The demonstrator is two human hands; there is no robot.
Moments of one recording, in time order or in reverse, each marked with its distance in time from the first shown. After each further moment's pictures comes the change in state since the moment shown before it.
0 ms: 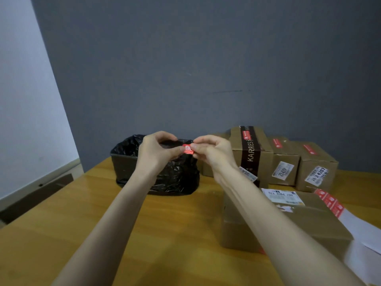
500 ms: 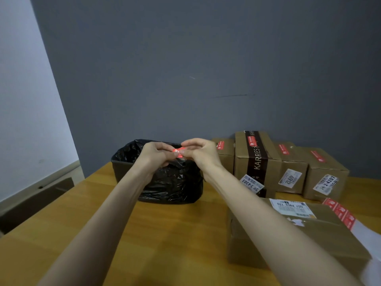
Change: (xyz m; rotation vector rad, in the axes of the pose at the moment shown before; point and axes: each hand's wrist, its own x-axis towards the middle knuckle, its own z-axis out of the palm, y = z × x) left_hand 0.049 -0.024 -0.007 -0.042 -0.125 -0.218; right_hand 0.044 0.016 0.033 -0.178 -0.028 -0.008
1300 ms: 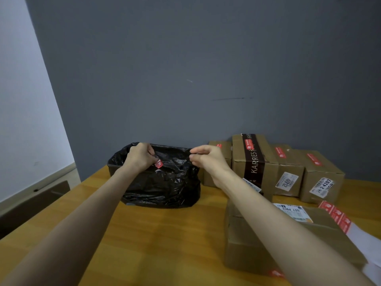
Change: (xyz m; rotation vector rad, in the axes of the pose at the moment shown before) left_hand 0.052 -0.027 -0.026 0.652 0.111 0.095; right_hand 0.010 0.009 -0.025 -0.061 -0.003 0.052
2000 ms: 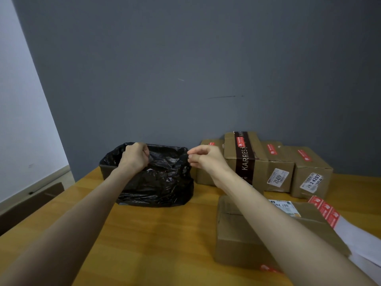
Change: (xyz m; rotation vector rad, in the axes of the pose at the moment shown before) left_hand 0.003 -0.002 0.009 0.089 0.029 0.066; right_hand -0.009 0.001 -0.021 -0.009 -0.036 -0.038
